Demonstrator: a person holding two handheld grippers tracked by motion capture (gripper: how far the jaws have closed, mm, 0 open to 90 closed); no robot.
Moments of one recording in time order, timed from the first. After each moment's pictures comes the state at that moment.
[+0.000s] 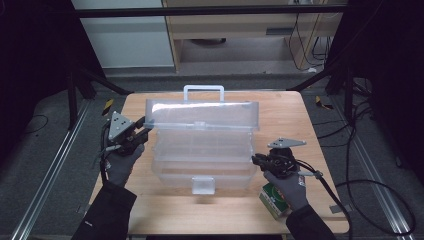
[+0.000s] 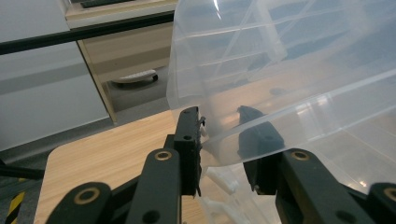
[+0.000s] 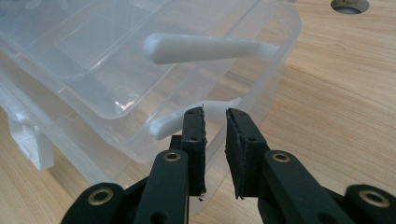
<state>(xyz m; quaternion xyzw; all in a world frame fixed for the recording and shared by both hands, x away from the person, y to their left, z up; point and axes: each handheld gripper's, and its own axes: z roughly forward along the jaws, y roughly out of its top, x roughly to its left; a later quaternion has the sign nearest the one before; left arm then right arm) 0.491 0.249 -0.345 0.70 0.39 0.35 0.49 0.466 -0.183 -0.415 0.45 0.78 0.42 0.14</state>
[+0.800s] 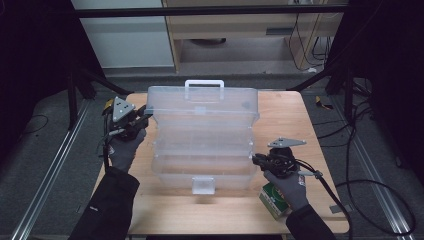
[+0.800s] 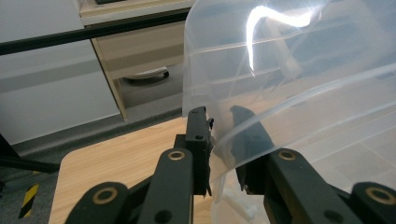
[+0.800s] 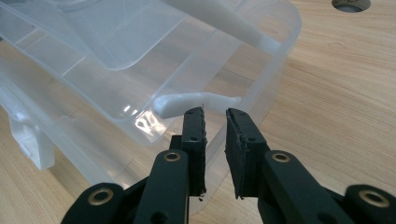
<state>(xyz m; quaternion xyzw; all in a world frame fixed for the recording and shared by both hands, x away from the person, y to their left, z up) 0.522 0.243 -0.327 0.69 0.41 0.35 0.47 0.467 -0.184 -0.414 0.45 0.78 0.42 0.14</state>
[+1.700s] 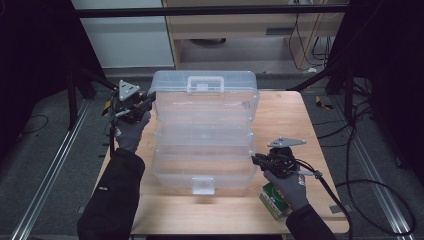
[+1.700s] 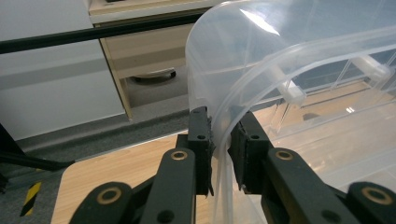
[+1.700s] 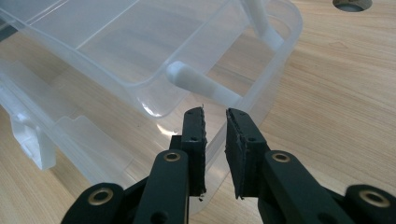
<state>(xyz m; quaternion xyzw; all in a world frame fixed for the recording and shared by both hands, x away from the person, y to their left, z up) 0.567 0.235 -0.313 0.68 0.44 0.35 0.47 0.467 -0.183 -0.414 0.45 0.78 0.42 0.14</state>
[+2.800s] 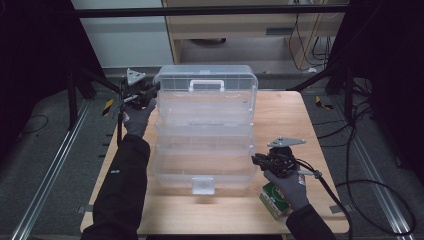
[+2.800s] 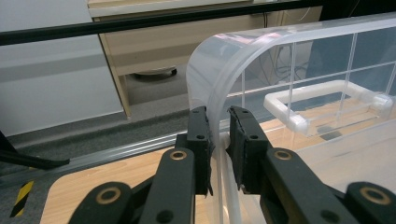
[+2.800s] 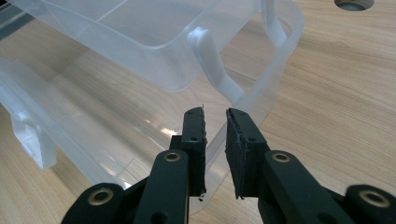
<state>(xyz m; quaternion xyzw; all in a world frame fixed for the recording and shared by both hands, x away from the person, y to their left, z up) 0.619 0.229 -0.316 0.68 0.45 0.35 0.46 0.468 -0.183 -0.413 0.45 0.78 0.42 0.14</state>
